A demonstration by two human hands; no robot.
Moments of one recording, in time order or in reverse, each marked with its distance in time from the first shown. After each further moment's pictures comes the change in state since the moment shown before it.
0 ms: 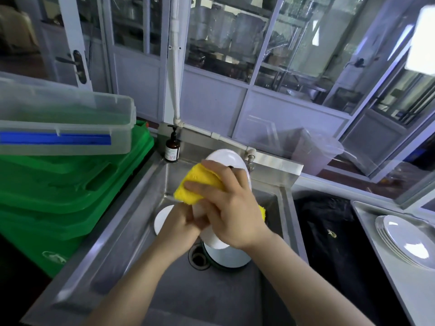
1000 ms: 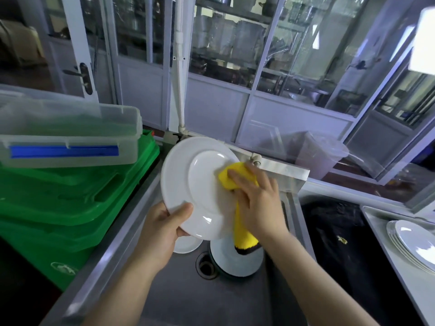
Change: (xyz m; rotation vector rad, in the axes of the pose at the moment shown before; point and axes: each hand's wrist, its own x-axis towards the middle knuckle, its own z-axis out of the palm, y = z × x) left_hand 0.006 -0.008 -0.041 -0.499 0.087 -0.022; right_hand 0.000 0.038 0.009 -0.070 0.111 0.394
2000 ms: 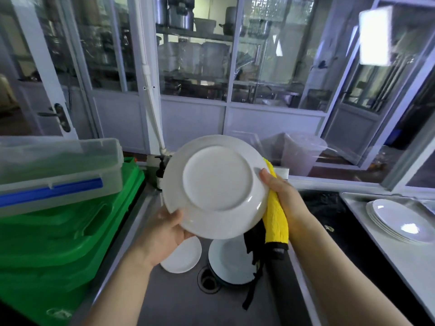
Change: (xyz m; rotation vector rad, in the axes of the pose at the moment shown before) left_hand 0.024 0.030 0.022 -0.225 -0.422 -0.214; right_hand -0.001 0.033 -0.071 1.495 -0.010 0.745
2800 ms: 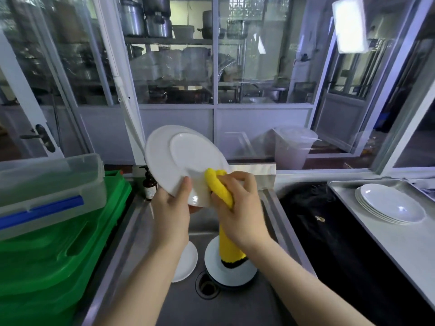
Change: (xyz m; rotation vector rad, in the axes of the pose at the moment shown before) left_hand 0.050 -0.021 0.082 0.335 0.578 0.432; right_hand -0.028 0.029 0.017 -1.019 0.181 -0.716
